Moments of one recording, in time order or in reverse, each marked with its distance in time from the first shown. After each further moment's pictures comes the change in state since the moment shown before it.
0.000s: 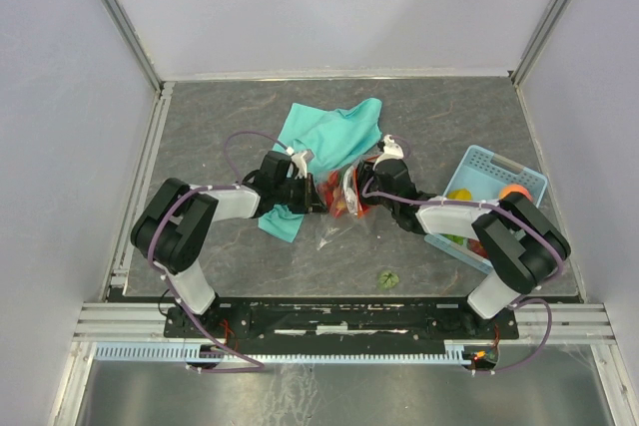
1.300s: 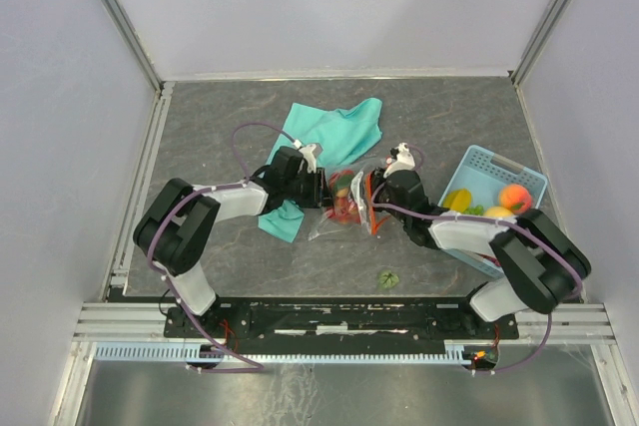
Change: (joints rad) left arm -0.060 -0.010 0.063 -0.037 -0.146 0.008; right arm 0.007 -0.188 -0.168 0.088 -0.026 0.075
